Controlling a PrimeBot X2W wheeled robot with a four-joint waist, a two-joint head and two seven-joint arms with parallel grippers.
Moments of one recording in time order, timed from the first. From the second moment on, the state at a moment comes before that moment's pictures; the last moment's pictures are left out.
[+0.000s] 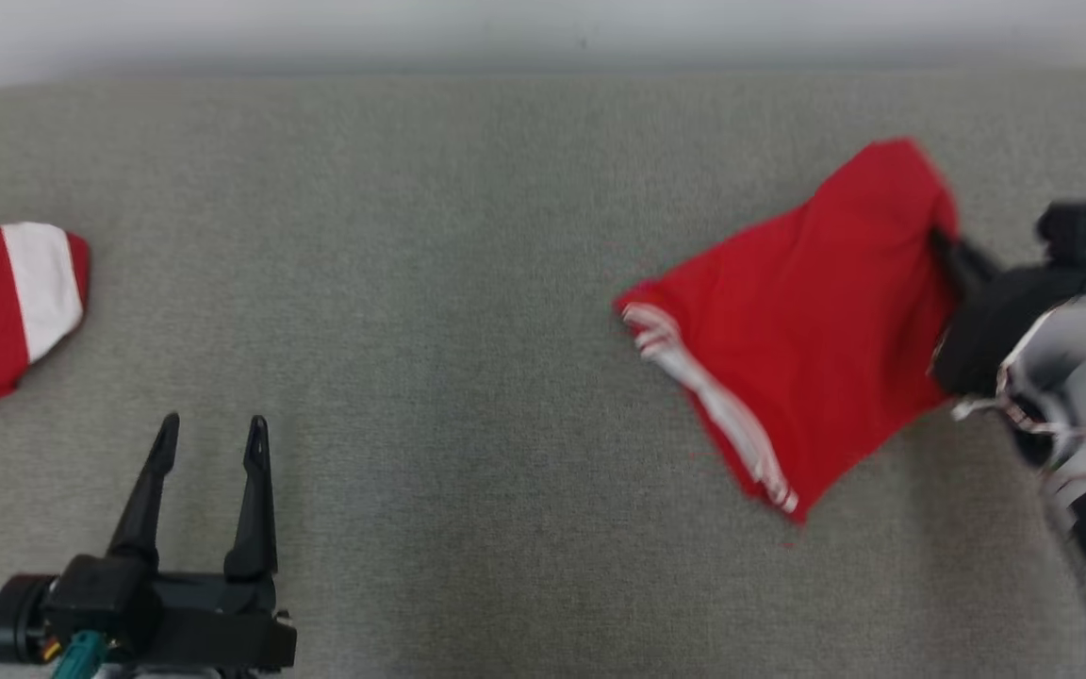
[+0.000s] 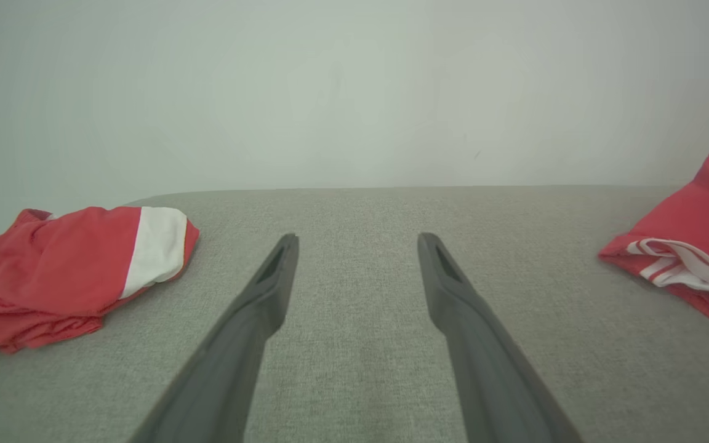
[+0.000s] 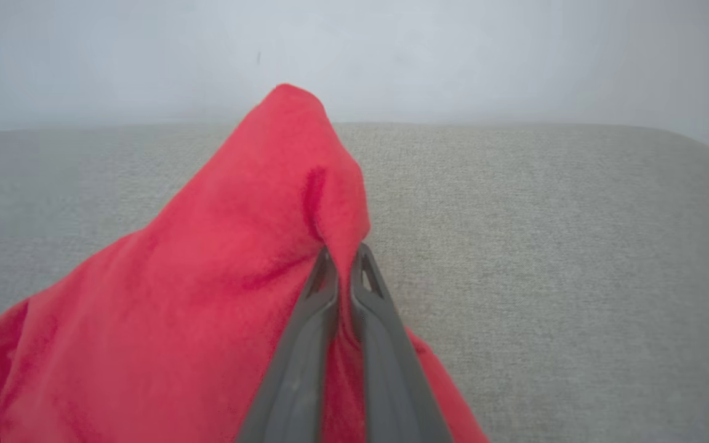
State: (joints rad) left arm -0.12 0.12 0.01 0.09 -0.15 -0.13 -0.26; right arm -0.74 -0.35 0.24 0.73 0.46 0.13 0.13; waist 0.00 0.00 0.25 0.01
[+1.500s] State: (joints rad) left arm -0.17 0.28 0.04 -0.25 -0.11 -0.10 -0.18; right arm -1.26 -0.68 0.29 0.94 0.36 0.13 0.07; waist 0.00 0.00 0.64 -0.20
